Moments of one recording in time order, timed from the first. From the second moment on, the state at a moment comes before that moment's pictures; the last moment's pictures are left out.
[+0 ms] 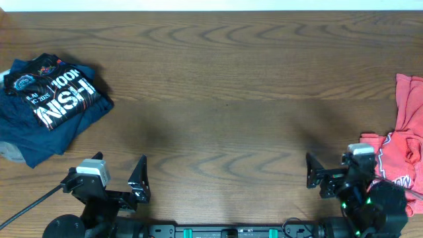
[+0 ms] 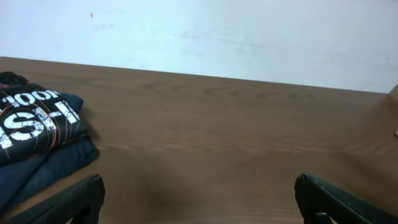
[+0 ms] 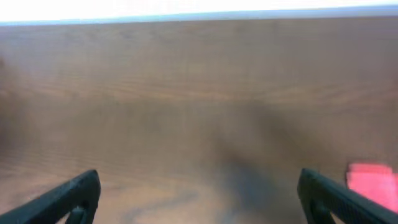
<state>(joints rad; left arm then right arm) -0.16 0.19 0.83 -0.89 0.04 -0.20 0.03 0.19 0.57 -0.80 -0.14 0.06</state>
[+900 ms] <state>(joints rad) -0.16 0.19 0.83 -0.89 0.03 -0.20 0.04 0.01 0.01 -0.06 -0.14 -0.12</state>
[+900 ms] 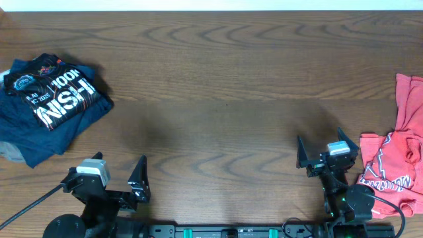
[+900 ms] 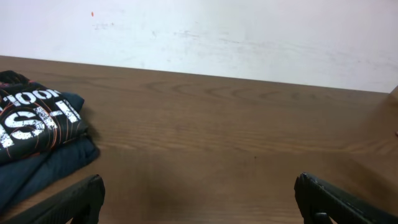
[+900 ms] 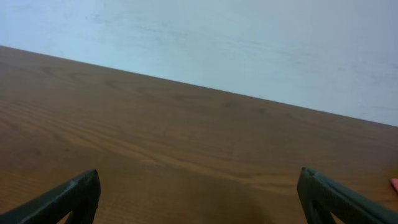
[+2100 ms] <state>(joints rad) 0.02 0.08 0.66 -0.96 0.03 -0.20 0.04 0.01 0.01 -0.06 -0.14 -0.12</state>
